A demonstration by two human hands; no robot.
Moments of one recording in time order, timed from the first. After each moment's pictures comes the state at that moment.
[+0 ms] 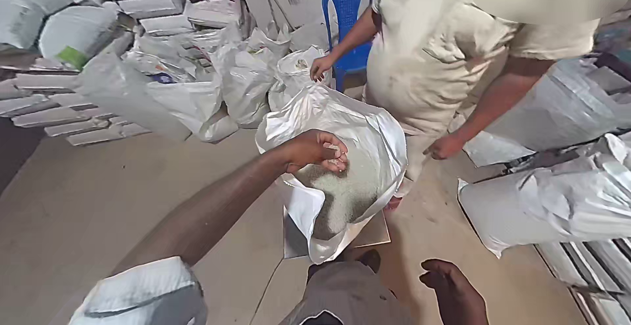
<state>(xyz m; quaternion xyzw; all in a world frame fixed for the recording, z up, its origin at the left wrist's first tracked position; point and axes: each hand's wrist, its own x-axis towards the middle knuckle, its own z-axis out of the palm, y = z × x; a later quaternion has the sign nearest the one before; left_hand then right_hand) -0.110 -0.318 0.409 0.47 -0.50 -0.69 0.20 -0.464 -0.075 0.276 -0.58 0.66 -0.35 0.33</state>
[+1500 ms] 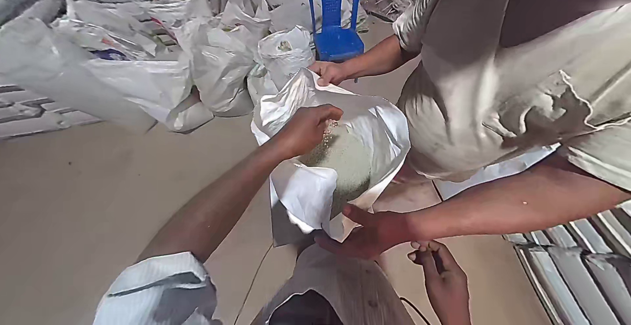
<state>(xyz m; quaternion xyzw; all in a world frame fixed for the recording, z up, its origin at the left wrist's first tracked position) -0.097 -0.317 0.408 0.50 -0.74 -0.39 0.21 -0.432 -0.059 0.273 -0.52 0.67 -0.43 0.31</state>
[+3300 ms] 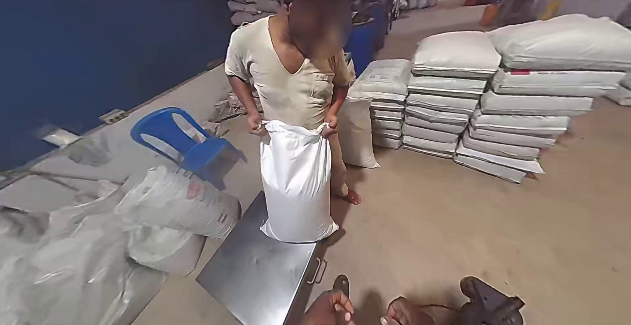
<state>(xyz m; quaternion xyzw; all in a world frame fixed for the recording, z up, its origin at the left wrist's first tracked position) -0.228 0.151 0.224 0.25 -0.64 -0.69 -0.22 -0.369 0.387 0.219 -0.31 0.80 -0.41 0.30</state>
